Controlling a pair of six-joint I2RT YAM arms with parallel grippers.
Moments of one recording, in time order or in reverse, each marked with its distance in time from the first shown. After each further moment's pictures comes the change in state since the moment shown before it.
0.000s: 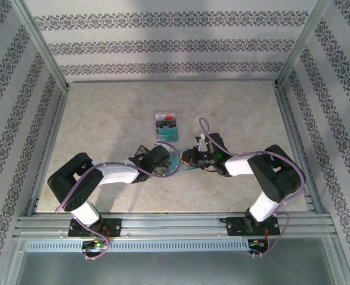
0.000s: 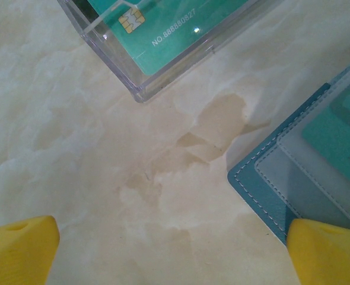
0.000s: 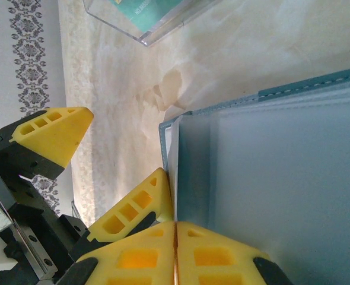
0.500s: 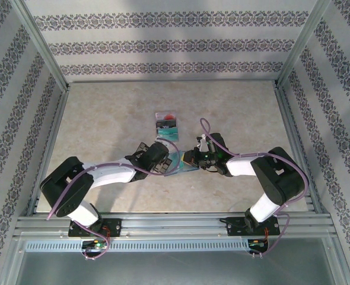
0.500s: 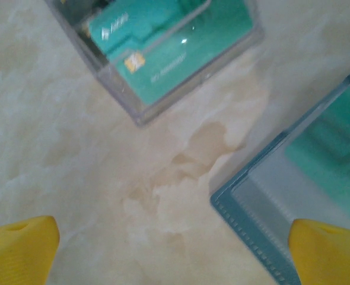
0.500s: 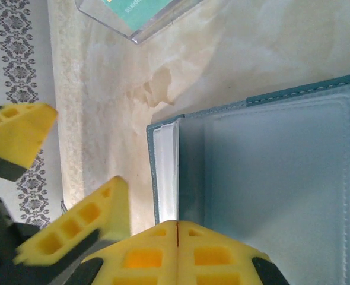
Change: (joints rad) left arm 0.000 -0.090 0.043 -0.064 0.059 0.002; right arm -0.006 -0.037 0.000 -0.080 0.016 -0.046
